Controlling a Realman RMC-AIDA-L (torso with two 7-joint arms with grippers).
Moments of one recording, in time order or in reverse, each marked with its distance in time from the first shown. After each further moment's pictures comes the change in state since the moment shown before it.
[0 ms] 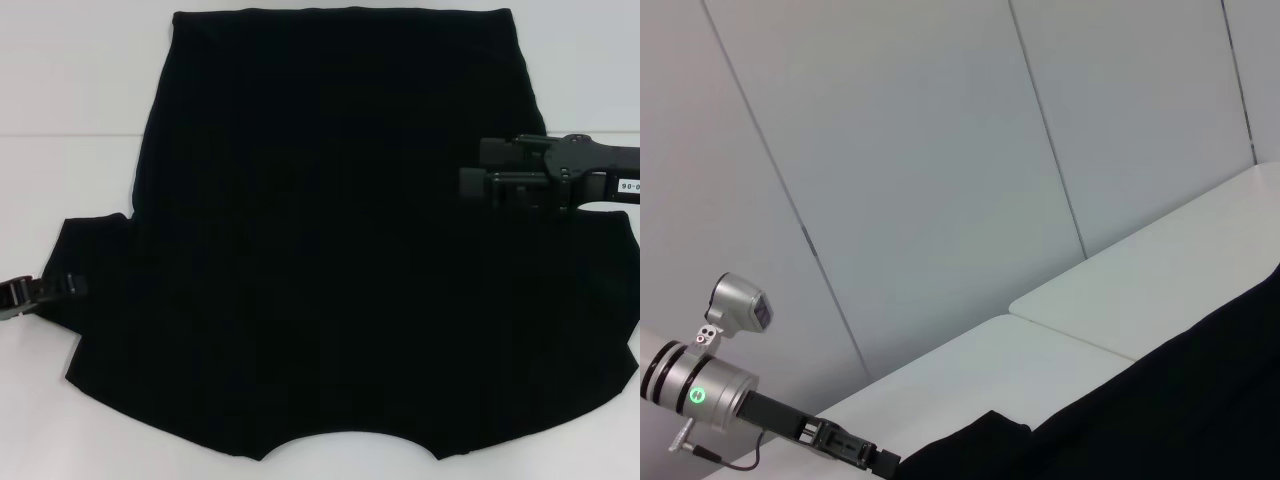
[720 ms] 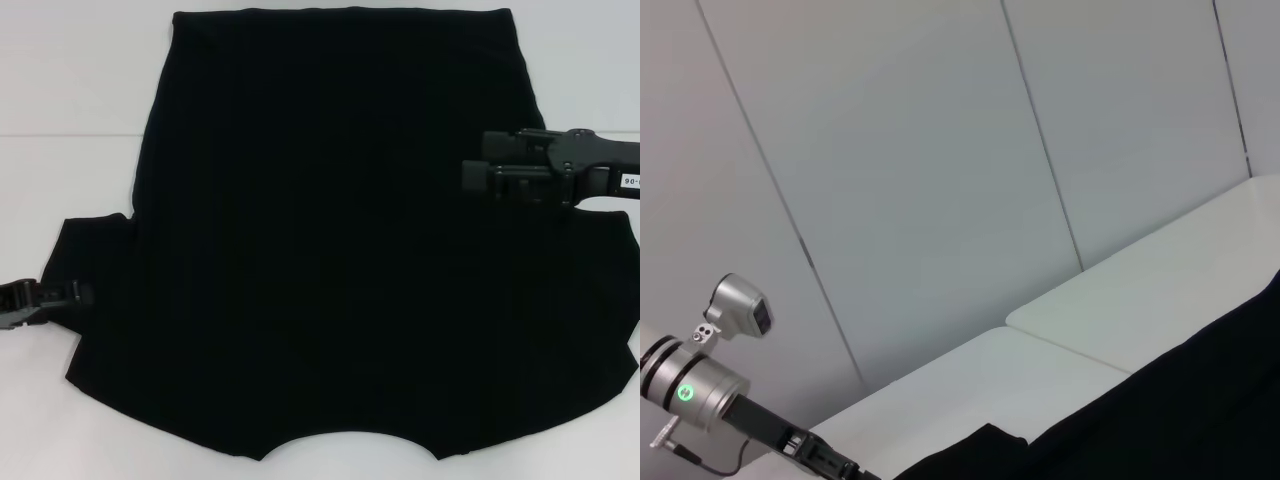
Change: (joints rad) left arm -0.028 0.022 0.041 0.049 0.079 0.117 -0.124; right arm -0.002 0.000 0.006 0.000 0.013 0.001 -0.004
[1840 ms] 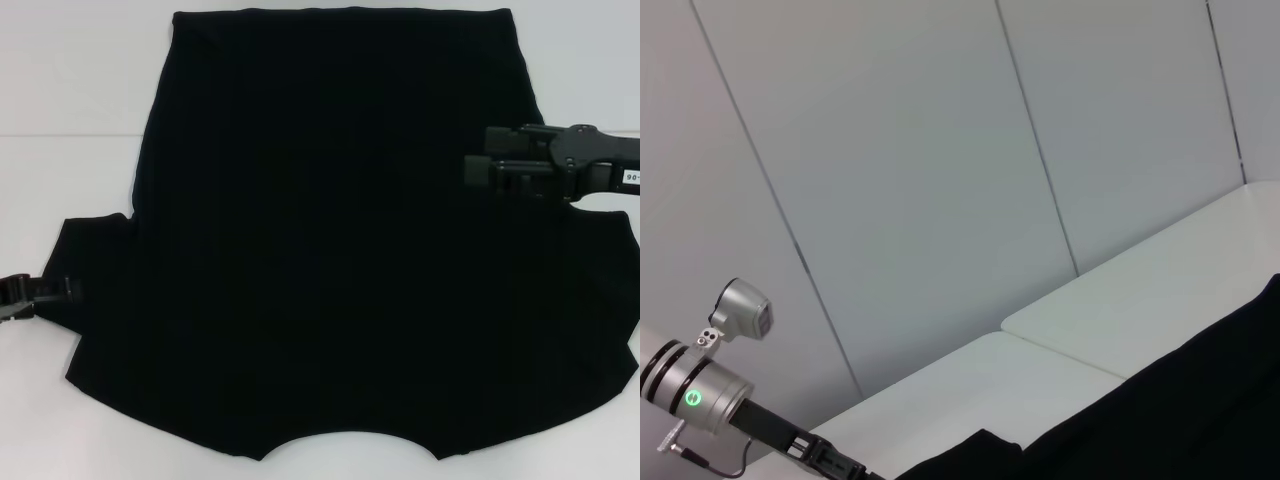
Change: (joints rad) left arm -0.009 -0.003 0.024 -0.012 0.025 -0.095 -0.020; right arm 0.002 -0.001 0.008 0.000 0.001 0.003 -0.003
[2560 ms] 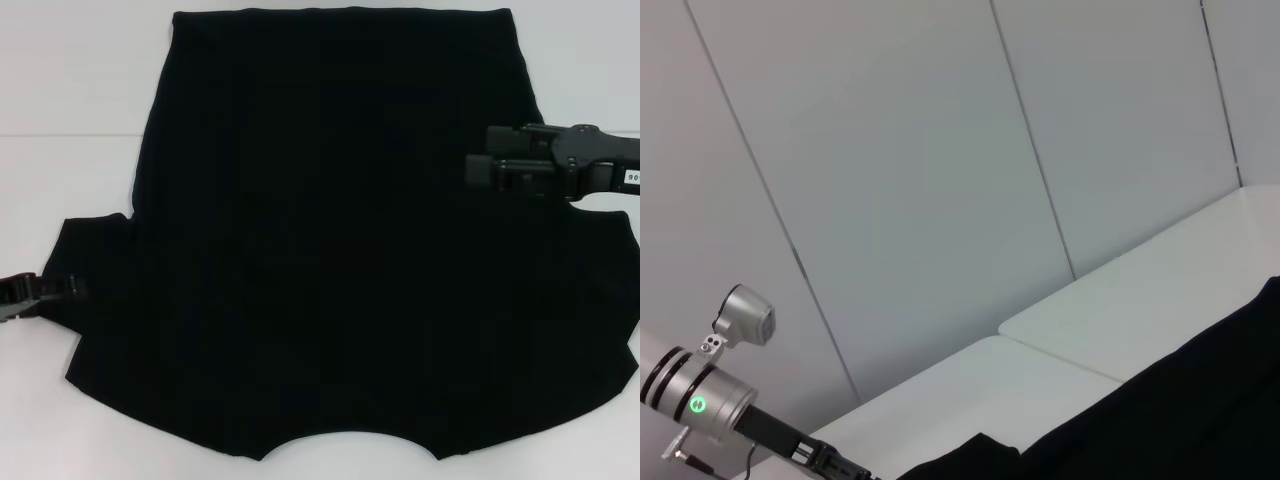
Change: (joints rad) left arm -0.007 0.002 0.009 -0.028 -0.004 -0.032 -0.001; right arm -0.004 0.002 0.005 0.000 0.004 0.001 -0.002
